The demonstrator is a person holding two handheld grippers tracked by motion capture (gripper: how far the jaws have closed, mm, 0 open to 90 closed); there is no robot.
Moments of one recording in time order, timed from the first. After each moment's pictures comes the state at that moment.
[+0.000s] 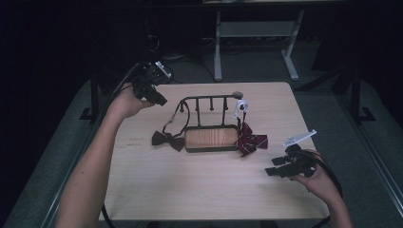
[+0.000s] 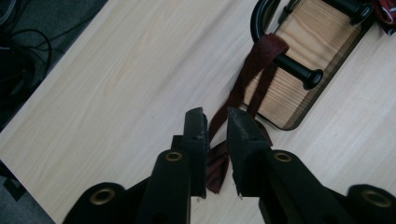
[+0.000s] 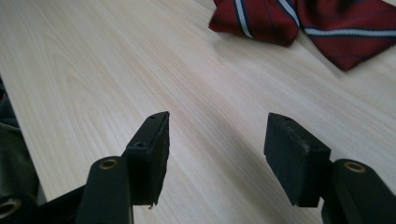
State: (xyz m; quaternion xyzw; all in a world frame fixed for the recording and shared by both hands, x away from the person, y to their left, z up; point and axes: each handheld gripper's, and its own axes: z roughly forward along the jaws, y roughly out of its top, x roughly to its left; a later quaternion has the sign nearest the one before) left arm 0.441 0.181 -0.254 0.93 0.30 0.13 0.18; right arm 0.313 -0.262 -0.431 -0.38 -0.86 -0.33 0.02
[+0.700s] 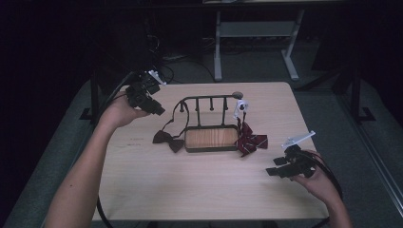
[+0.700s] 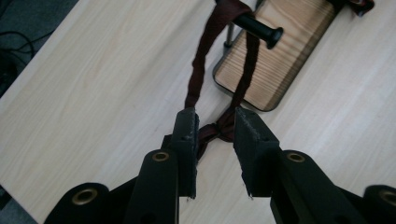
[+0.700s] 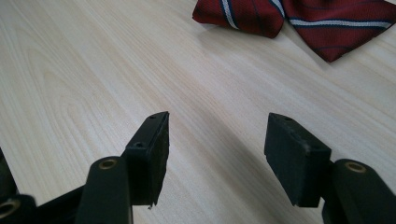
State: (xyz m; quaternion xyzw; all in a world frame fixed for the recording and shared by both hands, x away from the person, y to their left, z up) left arm 0.416 0.194 -0.258 0.93 0.28 0.12 0.19; right arm 0.312 -0.261 -0.434 -0.39 -0.86 -0.32 0.00
